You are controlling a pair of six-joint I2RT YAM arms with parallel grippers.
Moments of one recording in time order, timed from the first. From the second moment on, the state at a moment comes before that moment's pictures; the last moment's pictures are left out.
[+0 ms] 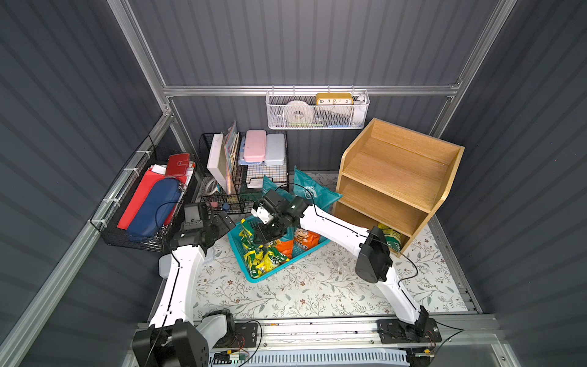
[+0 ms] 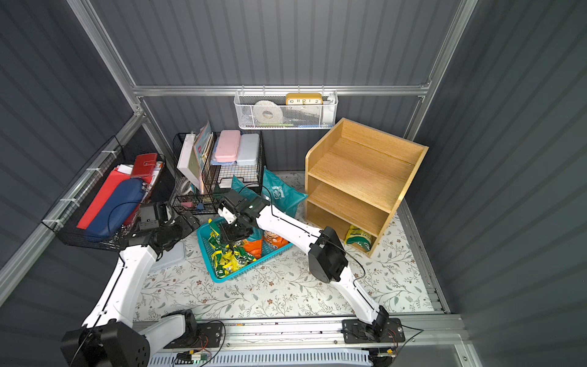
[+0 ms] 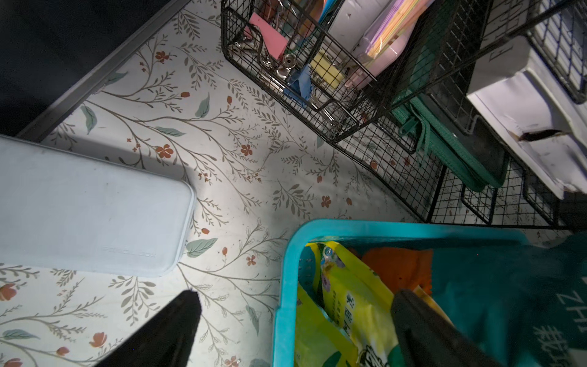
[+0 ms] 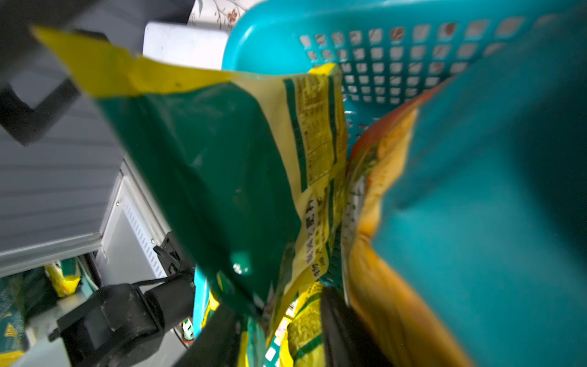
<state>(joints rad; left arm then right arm) 0.14 1.13 0.95 -0.68 0.09 -0.49 0.96 2.31 2.26 -0.95 -0.34 0.42</state>
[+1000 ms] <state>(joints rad) 0.12 1.15 1.05 -0.62 0.35 -0.56 0.85 1.52 1.29 -1.29 0.63 0.21</state>
